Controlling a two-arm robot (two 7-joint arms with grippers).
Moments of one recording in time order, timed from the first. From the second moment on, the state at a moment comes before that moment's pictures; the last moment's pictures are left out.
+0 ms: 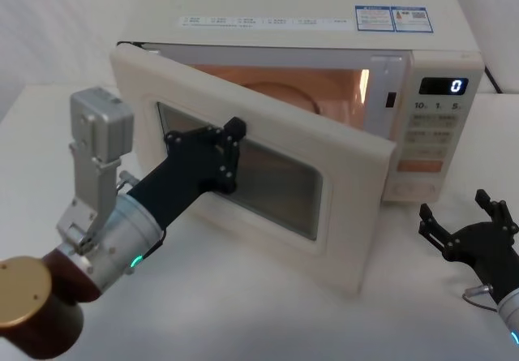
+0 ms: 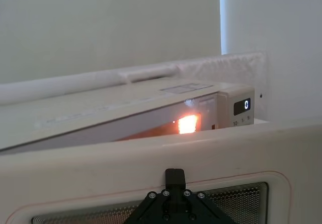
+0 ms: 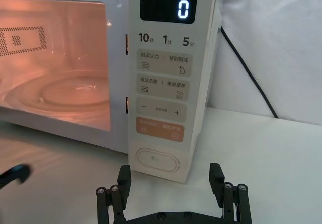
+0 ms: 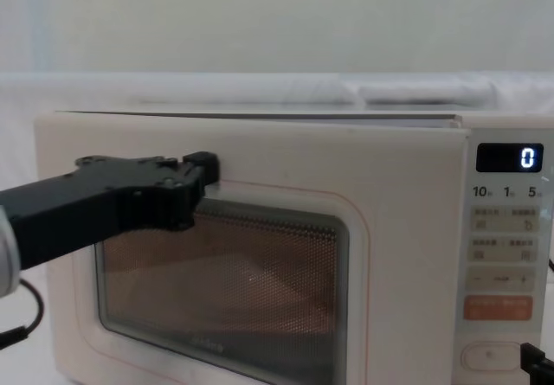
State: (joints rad) left arm -0.03 0.42 0.24 -1.87 -0.36 0.05 -0.32; right arm -0.14 0.17 -0.10 -1.67 0.09 -0.08 0.17
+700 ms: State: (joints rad) left arm -0.16 0.34 0.30 -1.76 -0.30 0.05 -0.30; right arm -0.14 0.17 -0.10 -1.67 0.09 -0.08 0.17
